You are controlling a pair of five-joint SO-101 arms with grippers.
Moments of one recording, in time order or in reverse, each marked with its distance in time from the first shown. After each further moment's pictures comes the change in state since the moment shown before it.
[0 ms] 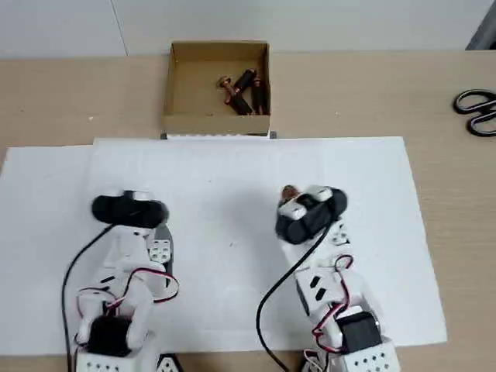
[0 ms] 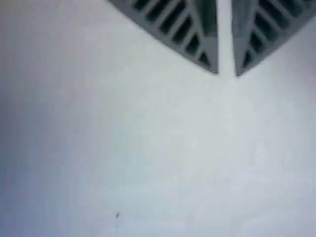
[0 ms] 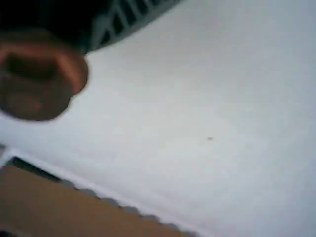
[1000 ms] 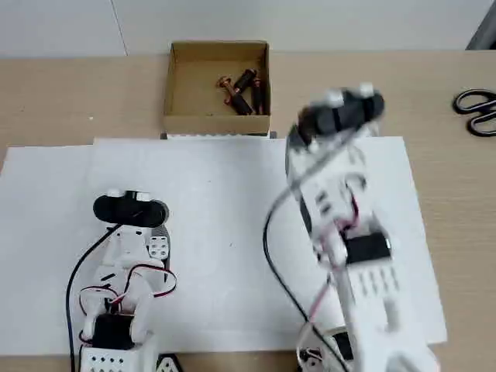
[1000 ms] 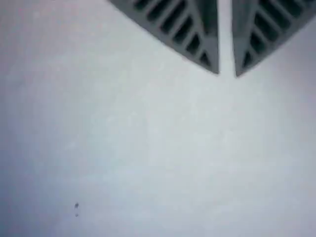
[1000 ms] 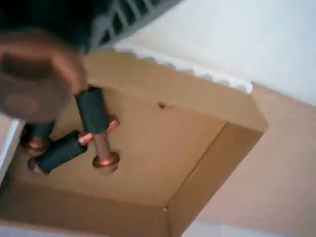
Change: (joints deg) left arm -3.0 0.0 4.7 -6.8 -2.6; right arm 3.5 61.5 -48.8 -11.0 -10.3
